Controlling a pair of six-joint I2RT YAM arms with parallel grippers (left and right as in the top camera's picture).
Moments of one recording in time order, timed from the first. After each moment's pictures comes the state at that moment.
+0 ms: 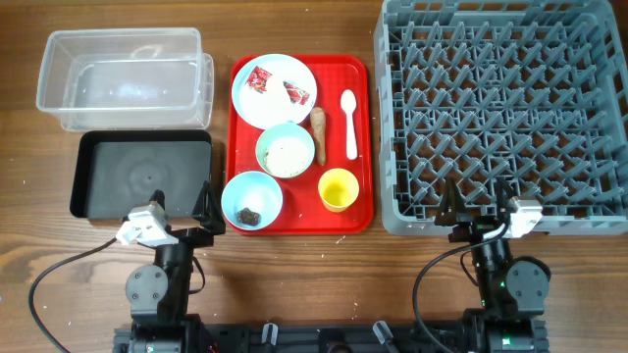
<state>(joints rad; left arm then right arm) 0.00 0.01 0.01 -0.08 0.01 -0.41 -0.01 0.02 0.01 0.00 -0.08 0.26</state>
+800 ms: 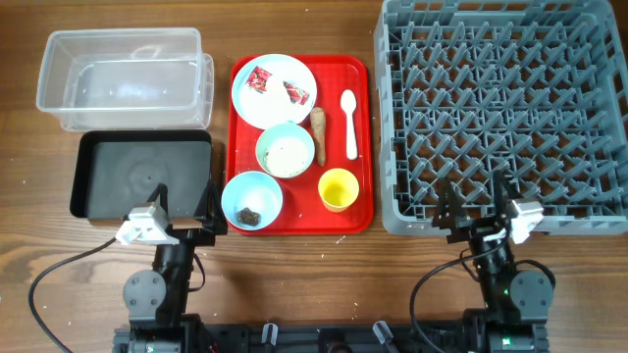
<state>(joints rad) 0.00 0.01 0.02 0.01 0.07 -0.41 -0.01 0.02 0.01 0.12 -0.19 0.26</state>
